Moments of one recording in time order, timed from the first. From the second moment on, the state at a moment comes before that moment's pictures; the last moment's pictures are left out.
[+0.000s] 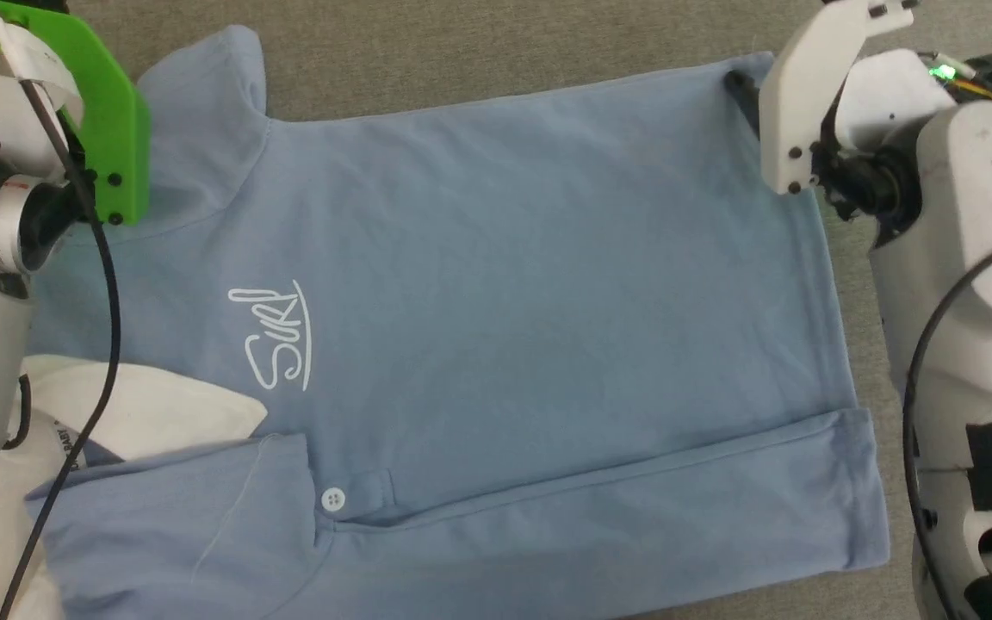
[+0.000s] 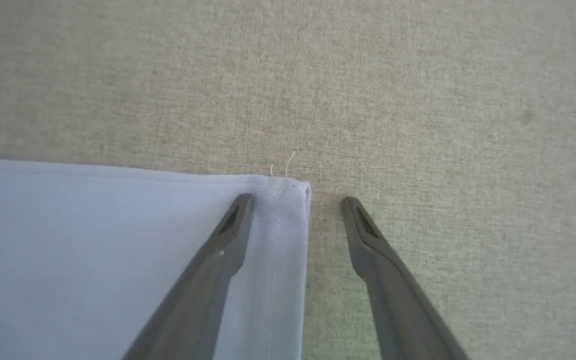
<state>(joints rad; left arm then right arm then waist) -0.87 0.58 -0.34 0.16 -0.48 0.03 0.98 -0.94 -0.07 0.03 0.50 0.09 0.13 0.78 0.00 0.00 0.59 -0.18</state>
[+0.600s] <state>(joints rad) -0.65 0.54 -0.30 0.13 -0.44 0.00 0.40 -0.68 -0.12 0.09 0.29 0.19 0.13 0.50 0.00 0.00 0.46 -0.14</state>
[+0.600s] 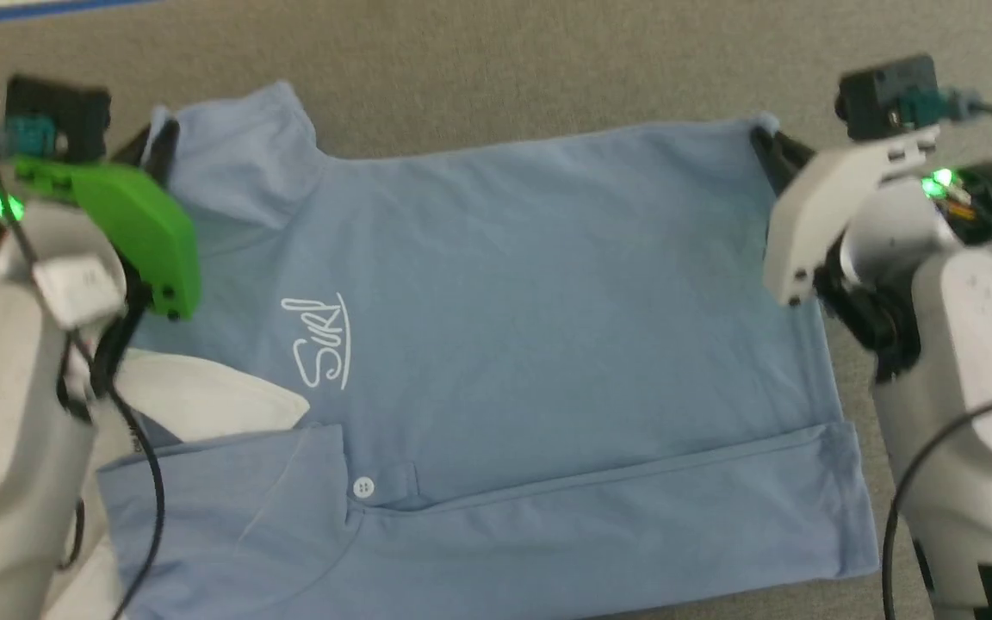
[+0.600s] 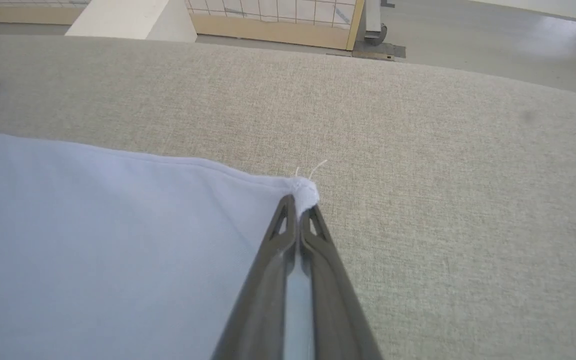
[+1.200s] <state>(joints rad) -0.03 0.45 -0.24 -0.09 -0.59 0.13 0.22 -0.24 -0.19 0.00 0.15 0.22 0.13 0.49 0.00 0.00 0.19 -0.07</state>
